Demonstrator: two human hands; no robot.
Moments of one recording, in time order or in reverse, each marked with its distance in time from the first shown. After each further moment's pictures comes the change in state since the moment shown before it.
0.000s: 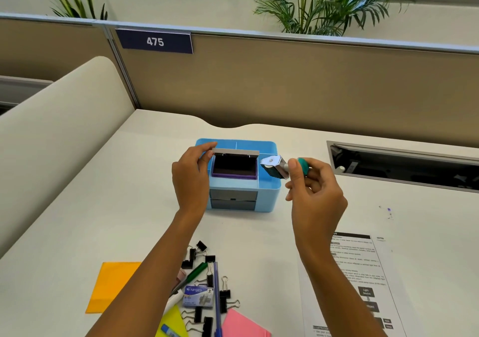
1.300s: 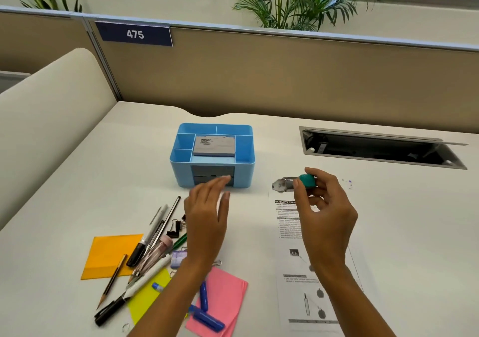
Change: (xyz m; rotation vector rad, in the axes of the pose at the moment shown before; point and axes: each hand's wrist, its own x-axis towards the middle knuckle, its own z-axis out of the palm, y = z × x) left_hand -0.137 0.053 -0.019 0.166 -0.189 0.141; right_hand -0.042 0.001 -0.098 -0.203 -0.024 -0.144
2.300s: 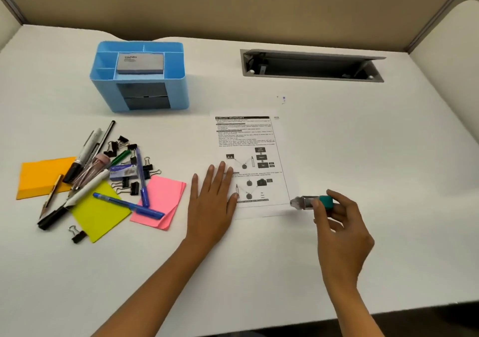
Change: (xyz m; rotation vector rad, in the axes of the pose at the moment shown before) left_hand -0.171 0.085 0.040 0.330 -0.579 0.134; right_hand -0.138 0.061 -0.203 -0.208 0.131 0.371
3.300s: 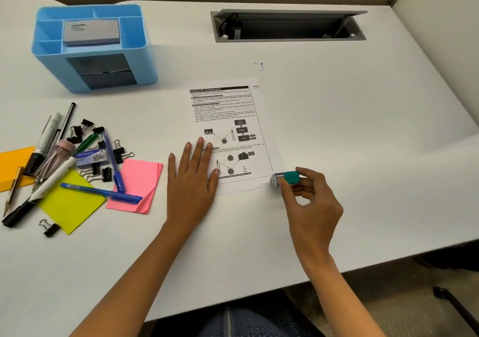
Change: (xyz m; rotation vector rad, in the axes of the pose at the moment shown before) left_hand 0.000 0.002 -0.003 0.017 0.008 0.011; right_hand -0.013 0.006 0.007 -0.122 -0.038 -0.128
